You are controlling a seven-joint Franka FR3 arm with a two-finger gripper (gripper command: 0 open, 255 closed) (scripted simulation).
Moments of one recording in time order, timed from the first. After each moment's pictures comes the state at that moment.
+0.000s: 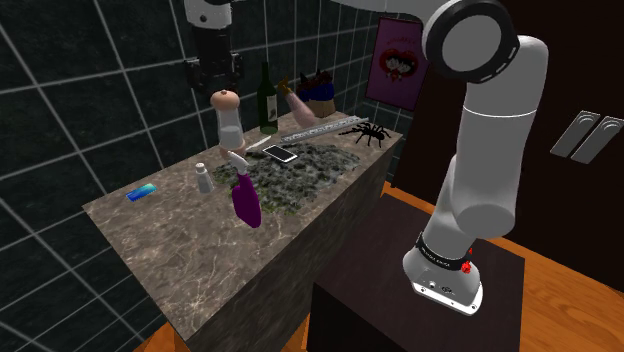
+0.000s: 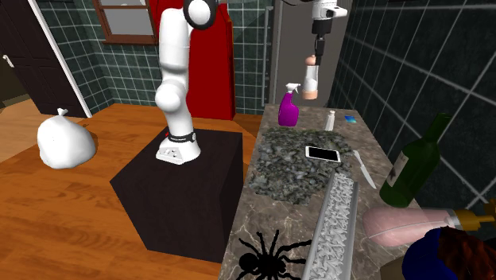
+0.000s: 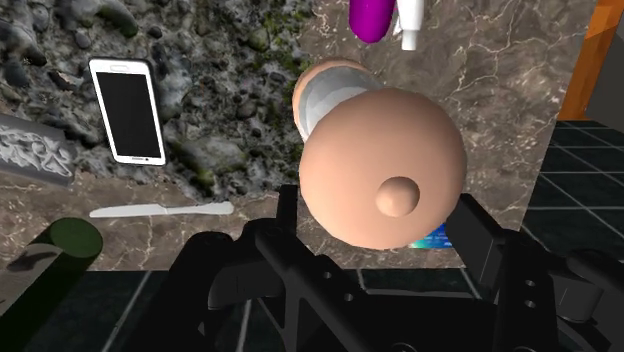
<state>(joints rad) 0.28 0.23 0.07 -1.37 -0.03 1.66 0.42</state>
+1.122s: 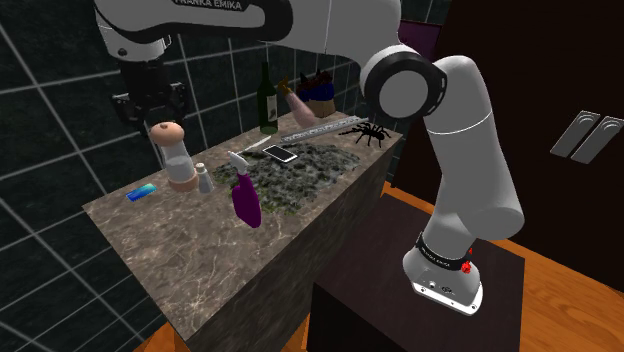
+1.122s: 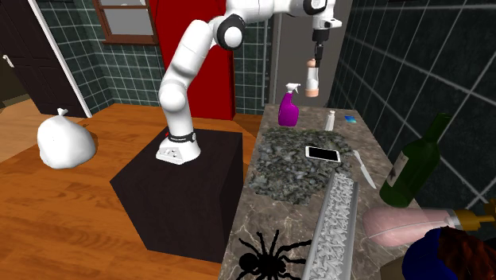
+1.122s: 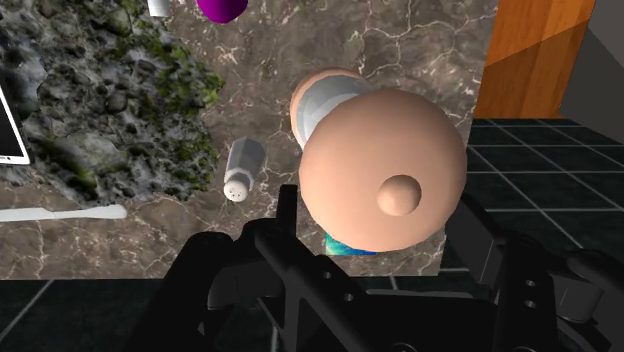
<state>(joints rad) 0.46 0.59 0.12 -0.93 -0.09 1.58 0.63</state>
